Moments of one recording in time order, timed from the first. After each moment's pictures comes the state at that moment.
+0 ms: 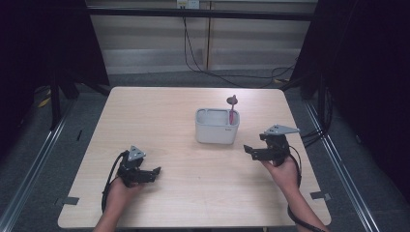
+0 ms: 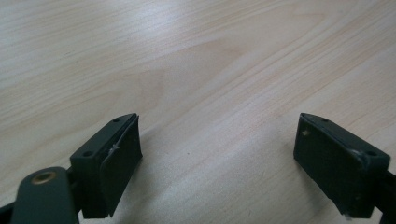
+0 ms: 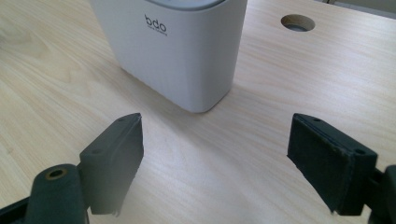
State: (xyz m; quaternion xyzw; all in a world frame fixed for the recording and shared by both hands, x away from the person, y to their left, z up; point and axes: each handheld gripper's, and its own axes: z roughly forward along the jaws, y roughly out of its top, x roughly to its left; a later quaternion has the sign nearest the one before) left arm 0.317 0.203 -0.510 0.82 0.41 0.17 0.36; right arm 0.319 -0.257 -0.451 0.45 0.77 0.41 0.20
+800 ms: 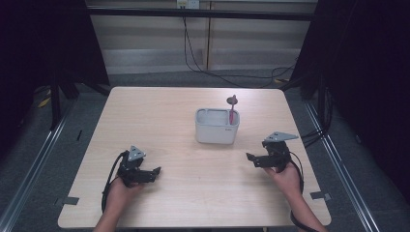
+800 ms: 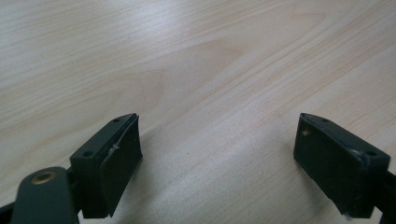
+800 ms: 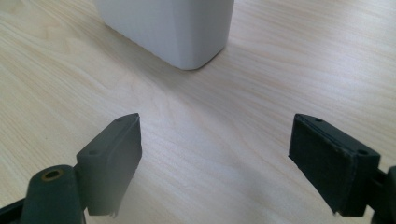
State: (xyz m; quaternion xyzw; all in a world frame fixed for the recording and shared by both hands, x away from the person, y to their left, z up) left arm 0.317 0.203 -0.509 0.82 0.41 0.17 0.36; right arm 0.313 -0.266 -0.475 0.45 0.79 0.37 0.19
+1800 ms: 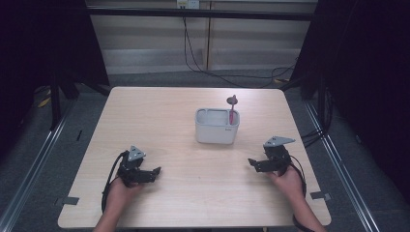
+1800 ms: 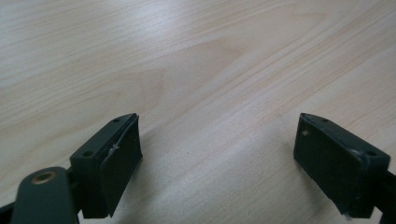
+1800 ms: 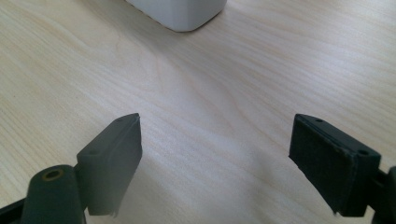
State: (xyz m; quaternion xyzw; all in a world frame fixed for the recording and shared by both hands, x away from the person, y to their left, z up) left arm 0.317 0.203 -0.509 0.82 0.41 0.17 0.36; right arm 0.310 -0.270 -0.491 0.44 0.81 0.33 0.20
